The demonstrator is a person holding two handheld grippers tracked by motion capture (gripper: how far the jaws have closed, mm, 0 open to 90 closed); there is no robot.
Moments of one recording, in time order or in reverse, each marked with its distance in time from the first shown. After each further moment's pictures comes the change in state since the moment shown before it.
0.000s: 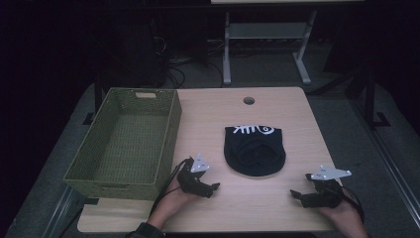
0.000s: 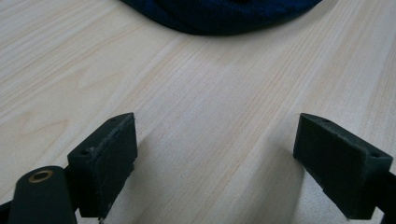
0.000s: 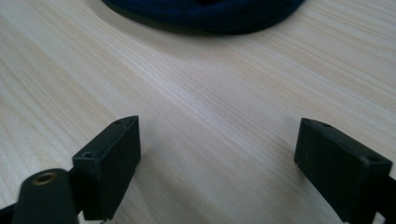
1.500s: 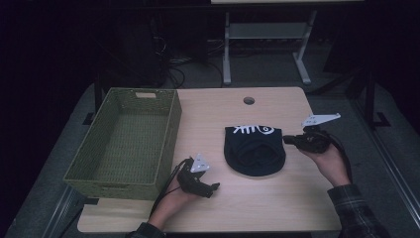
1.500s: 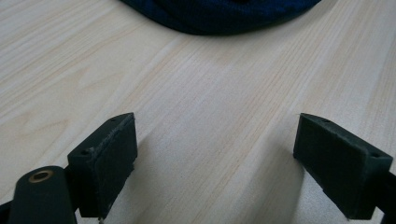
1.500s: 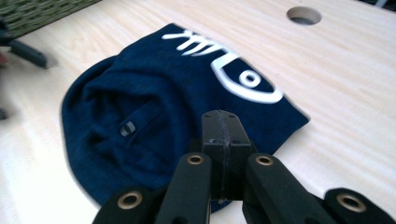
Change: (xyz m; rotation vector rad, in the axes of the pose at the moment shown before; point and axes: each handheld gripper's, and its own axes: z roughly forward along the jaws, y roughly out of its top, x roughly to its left) left arm 0.001 0.000 0.000 0.004 -0.002 0.006; right arm -0.056 0.131 0.020 -0.077 0.113 -0.013
